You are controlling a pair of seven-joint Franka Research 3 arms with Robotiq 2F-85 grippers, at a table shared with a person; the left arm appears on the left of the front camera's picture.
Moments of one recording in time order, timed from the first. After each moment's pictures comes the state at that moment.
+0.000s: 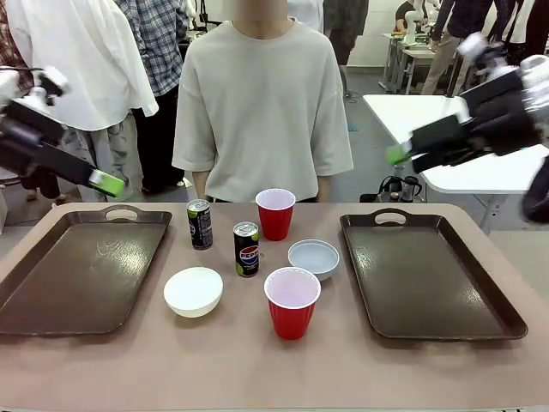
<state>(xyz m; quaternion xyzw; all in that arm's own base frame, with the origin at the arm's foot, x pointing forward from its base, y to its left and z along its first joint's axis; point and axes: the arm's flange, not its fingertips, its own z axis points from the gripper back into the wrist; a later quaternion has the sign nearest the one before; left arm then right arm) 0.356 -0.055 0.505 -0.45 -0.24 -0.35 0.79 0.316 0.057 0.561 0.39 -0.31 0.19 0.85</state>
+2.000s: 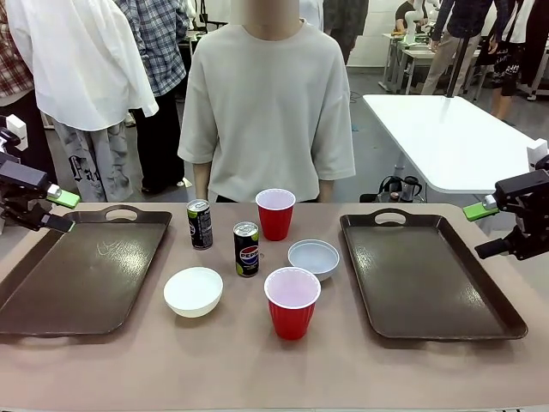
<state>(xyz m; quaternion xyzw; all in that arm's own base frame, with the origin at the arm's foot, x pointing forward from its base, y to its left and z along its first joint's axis) 0.375 0.031 0.442 -0.48 -0.13 -0.15 0.86 0.307 -0.047 0.454 0.49 -0.06 0.01 0.87</state>
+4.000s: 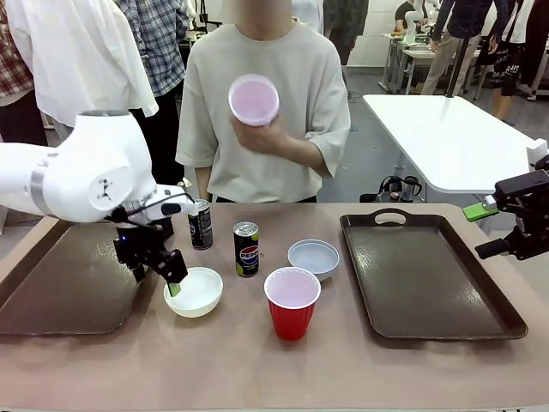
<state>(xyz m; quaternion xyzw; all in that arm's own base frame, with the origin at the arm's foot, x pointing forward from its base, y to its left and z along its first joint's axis) 0.411 -0.203 0.331 -0.02 0.00 -0.24 0.97 0.307 -0.047 0.454 0.48 -0.06 0.01 0.87</state>
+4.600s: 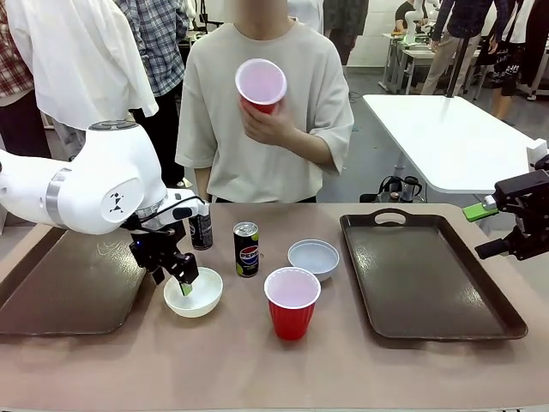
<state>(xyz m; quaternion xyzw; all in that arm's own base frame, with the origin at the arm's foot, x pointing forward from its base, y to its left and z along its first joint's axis) 0.415 -0.219 0.329 -0.04 -0.03 -0.24 0.97 0.306 -0.047 0.454 0.48 -0.06 0.01 0.87</state>
